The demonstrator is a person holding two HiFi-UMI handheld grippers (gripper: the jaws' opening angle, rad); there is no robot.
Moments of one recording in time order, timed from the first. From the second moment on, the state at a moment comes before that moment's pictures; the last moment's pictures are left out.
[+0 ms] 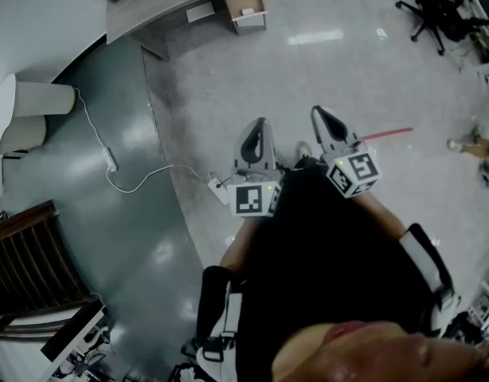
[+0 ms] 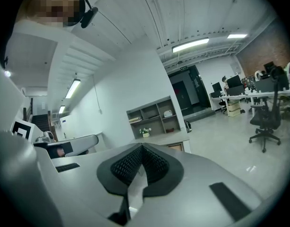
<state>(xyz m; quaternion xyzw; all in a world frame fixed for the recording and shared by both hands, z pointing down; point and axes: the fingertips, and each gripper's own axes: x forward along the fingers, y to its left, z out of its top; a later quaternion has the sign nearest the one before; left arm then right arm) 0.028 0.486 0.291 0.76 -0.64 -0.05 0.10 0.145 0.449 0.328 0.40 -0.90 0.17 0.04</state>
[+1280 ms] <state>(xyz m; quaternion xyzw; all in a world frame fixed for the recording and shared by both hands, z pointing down) 0.016 0.272 0.320 0.76 -0.64 -0.03 0.13 0.114 0.237 0.347 0.37 -0.91 0.16 0.06</state>
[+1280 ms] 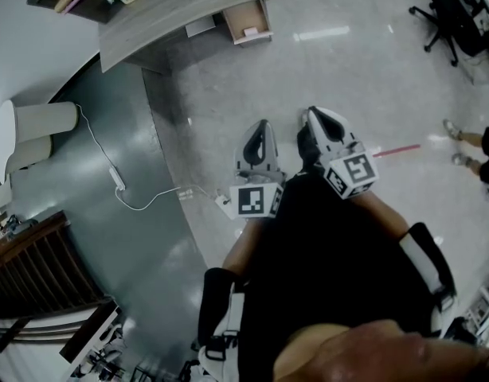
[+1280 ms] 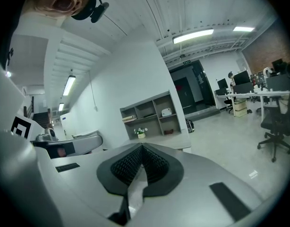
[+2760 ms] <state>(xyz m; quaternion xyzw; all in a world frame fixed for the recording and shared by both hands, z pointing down) -0.026 -0.035 0.369 0.73 -0.67 0.02 0.16 0.074 -0.068 0.381 0.33 -0.92 0.19 0.10</state>
